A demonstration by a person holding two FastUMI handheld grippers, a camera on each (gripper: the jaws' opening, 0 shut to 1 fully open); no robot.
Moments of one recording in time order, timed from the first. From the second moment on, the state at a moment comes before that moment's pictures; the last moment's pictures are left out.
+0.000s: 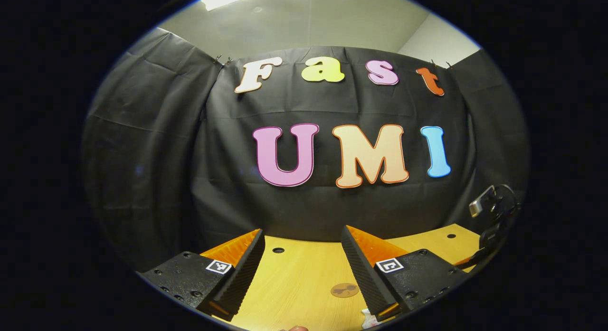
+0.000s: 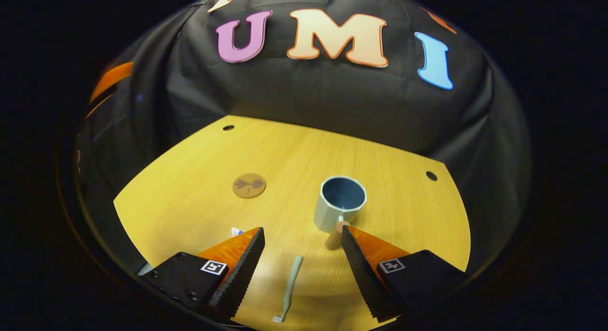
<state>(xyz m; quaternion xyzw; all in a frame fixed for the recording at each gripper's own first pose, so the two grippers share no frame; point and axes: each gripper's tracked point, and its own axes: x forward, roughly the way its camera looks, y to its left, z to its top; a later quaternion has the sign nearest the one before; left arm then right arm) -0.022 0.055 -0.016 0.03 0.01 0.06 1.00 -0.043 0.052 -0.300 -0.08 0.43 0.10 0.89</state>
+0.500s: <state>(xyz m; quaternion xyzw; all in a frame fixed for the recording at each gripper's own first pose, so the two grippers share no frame) -0.021 0.064 -0.035 0.03 0.04 0.06 1.00 -0.088 0.043 -0.375 -0.09 0.58 0.10 0.81</state>
